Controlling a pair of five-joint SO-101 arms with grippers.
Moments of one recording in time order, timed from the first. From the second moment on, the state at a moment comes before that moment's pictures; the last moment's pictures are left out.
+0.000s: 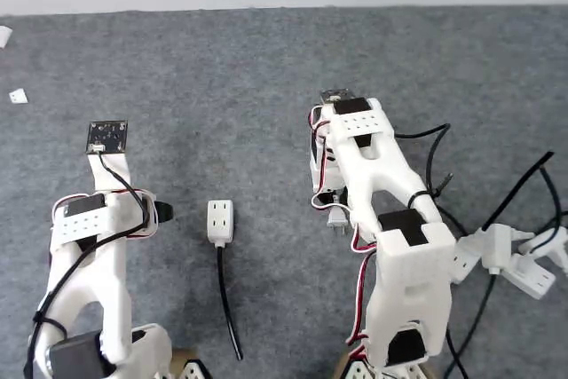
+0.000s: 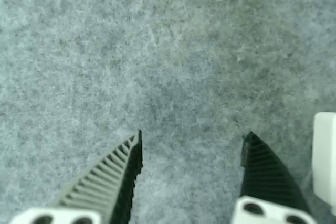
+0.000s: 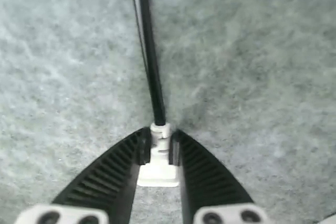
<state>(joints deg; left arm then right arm) -20.1 -18.2 55.4 46.6 -7.3 -14.0 30.2 -6.4 81.6 -6.9</state>
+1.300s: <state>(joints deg) -15.1 -16.4 55.4 48.9 -16.0 -31.9 -19.3 8.4 85.6 3.7</state>
